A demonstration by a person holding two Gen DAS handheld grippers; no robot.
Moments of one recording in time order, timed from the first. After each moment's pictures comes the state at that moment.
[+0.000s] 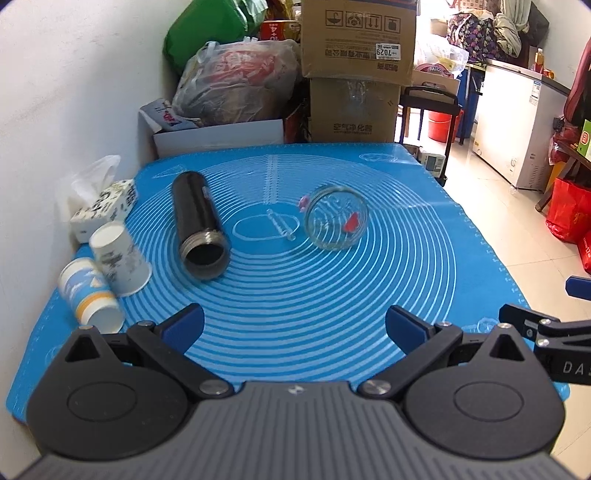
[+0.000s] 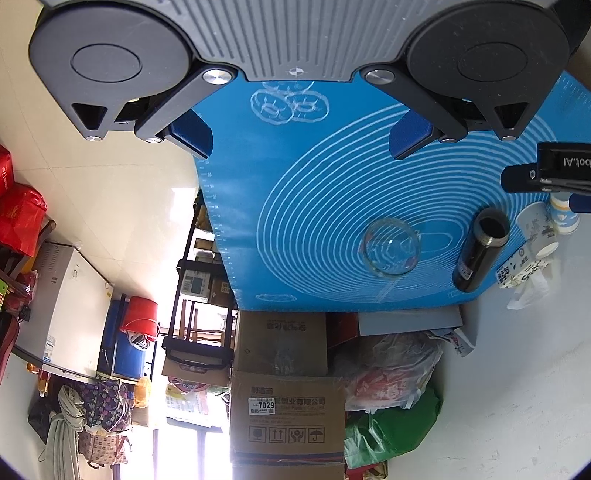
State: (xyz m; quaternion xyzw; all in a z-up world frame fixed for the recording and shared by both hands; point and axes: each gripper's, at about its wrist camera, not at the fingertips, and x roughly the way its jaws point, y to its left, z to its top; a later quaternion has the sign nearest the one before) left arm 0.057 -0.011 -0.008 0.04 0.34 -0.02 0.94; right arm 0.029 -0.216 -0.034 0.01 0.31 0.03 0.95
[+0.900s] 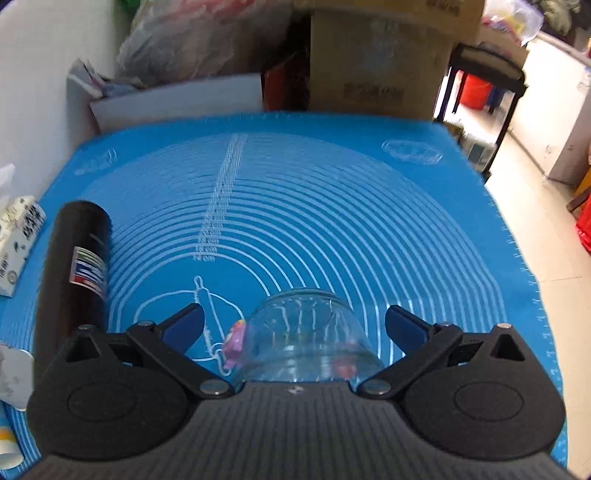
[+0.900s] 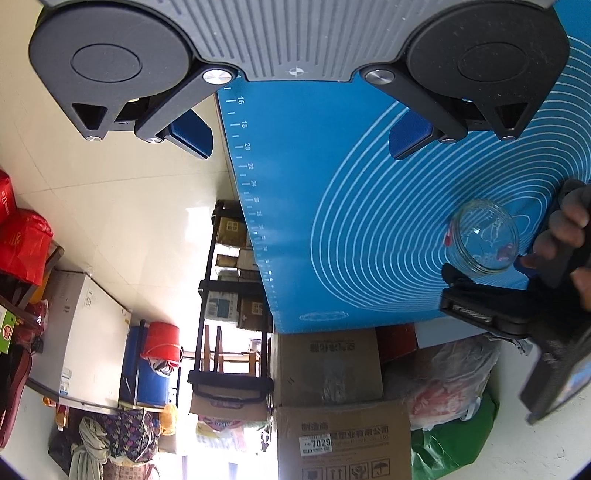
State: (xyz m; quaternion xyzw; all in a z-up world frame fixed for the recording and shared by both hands) left arm 0.315 -0.067 -0.059 0.02 0.45 0.00 0.89; right arm 0.125 -0.264 -0.088 0.04 0.33 -0.01 0.94
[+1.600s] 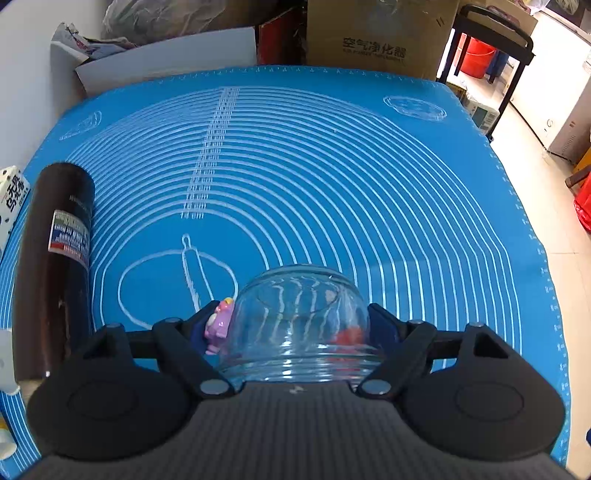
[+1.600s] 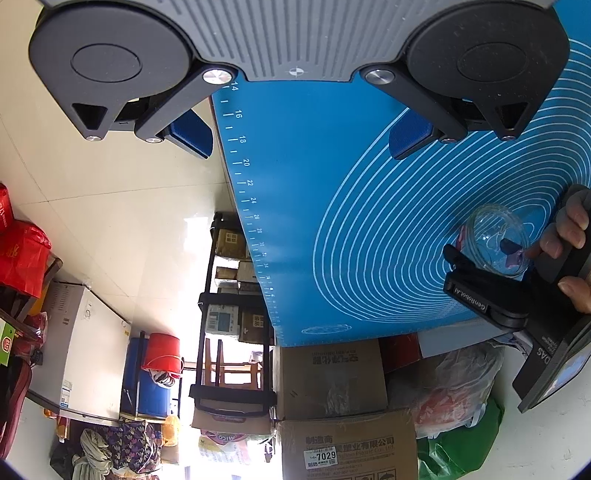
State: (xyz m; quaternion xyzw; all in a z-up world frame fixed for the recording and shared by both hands) left arm 0.312 -0.060 -0.072 0.01 0.50 -0.02 0.86; right arm 0.127 -0.265 -0.096 0.05 0.35 -0.01 0.94
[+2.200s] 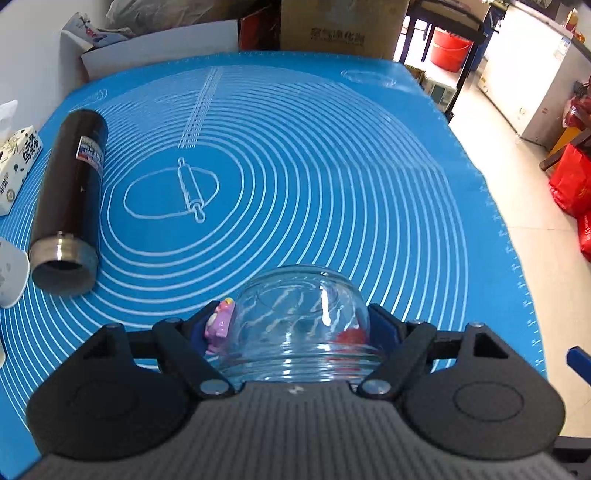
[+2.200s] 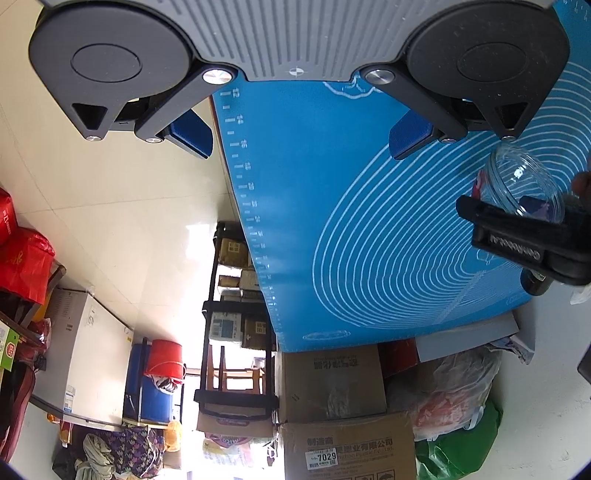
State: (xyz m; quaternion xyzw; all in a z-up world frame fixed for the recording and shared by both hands) left arm 0.211 -0.075 -0.066 0.01 0.50 -0.04 0.86; right arm 0.104 -0.262 -0.092 0.05 0.36 -0.01 0.93
